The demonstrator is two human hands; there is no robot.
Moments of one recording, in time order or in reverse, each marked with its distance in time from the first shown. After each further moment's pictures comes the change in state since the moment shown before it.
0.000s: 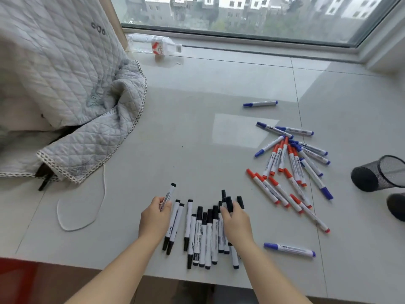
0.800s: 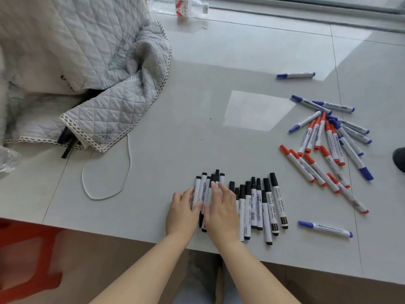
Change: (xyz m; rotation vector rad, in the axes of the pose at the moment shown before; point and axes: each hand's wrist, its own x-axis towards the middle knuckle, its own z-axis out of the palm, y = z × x) left_hand -0.017 -0.068 0.014 0.091 -0.094 0.116; right_hand -0.044 -0.003 0.122 -0.416 0.198 -0.487
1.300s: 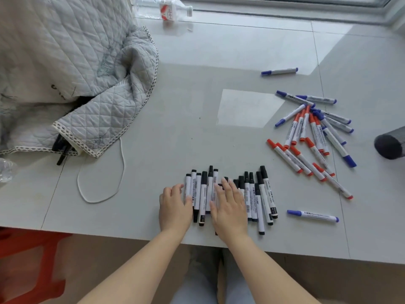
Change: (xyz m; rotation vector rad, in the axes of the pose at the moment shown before) left_hand -0.008 0.013 -0.010 0.102 0.120 0.005; right_hand -0.008 0.031 -0.014 -0.152 -0.120 0.003
